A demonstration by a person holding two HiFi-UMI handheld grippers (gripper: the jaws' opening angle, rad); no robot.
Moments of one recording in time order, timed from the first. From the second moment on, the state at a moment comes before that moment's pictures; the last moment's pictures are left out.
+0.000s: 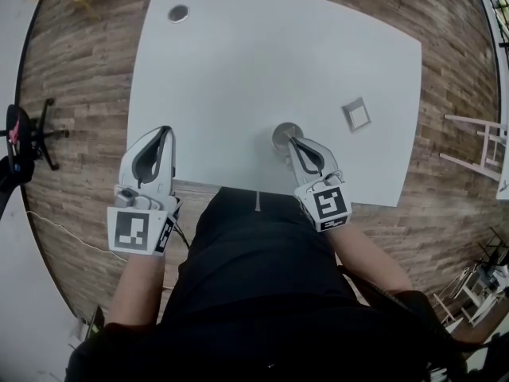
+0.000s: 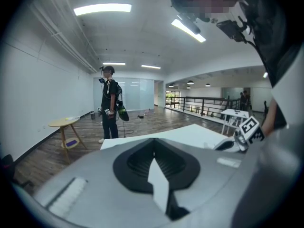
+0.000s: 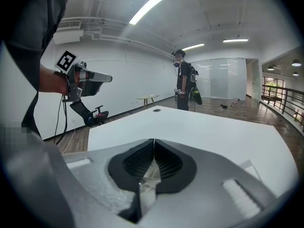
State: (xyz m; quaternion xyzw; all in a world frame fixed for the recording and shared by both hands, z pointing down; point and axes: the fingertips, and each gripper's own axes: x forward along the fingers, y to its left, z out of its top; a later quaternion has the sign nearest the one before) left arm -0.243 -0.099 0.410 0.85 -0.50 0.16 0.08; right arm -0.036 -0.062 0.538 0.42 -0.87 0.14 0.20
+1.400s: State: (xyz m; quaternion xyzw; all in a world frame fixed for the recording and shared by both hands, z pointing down) left arm -0.220 -0.124 0.388 0.88 -0.46 0.14 0.05; right arm 0.006 -0.081 0.502 0.51 -0.83 0.14 0.15
